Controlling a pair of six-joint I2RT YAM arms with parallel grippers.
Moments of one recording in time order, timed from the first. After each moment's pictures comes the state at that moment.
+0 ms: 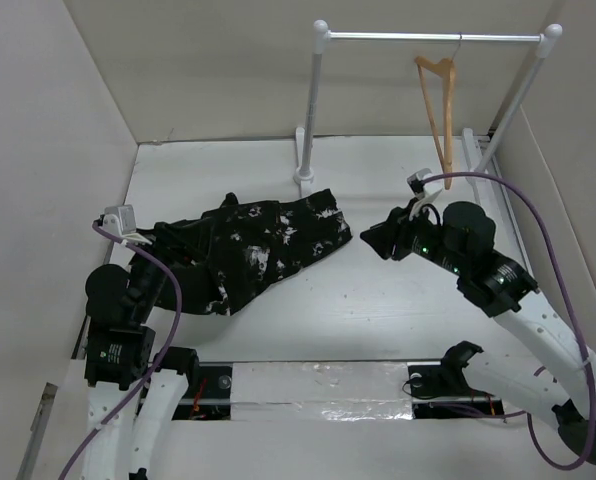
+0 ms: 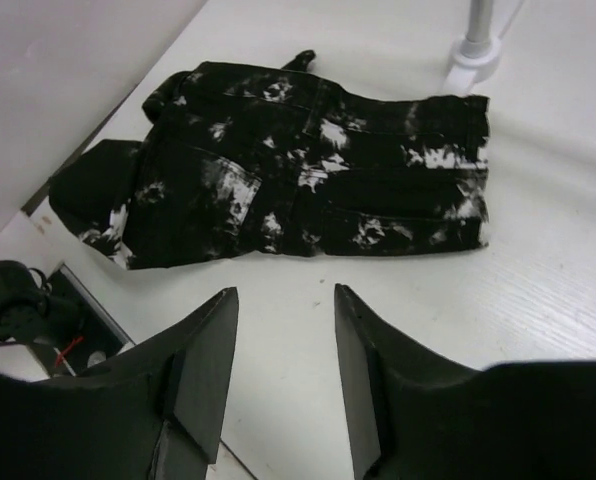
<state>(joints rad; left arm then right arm) -0.12 0.41 0.82 -0.34 0.19 -0.58 0.62 0.83 0.99 -0.40 -0.15 0.30</state>
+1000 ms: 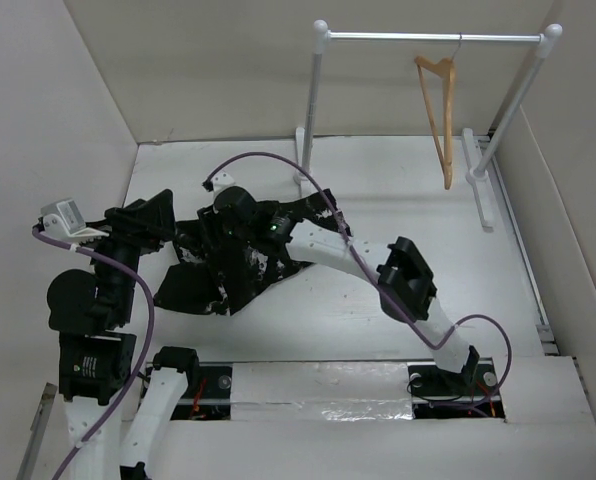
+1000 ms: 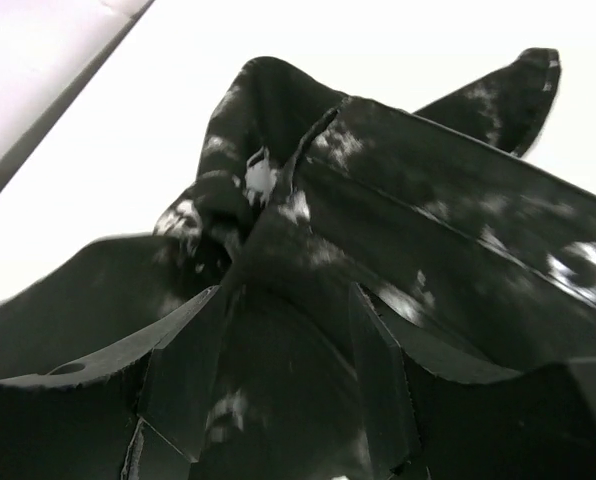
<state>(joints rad) -0.12 0.49 1.09 -0.40 -0.07 -0.58 1.06 2.17 1.97 -0.28 0.16 0.35</state>
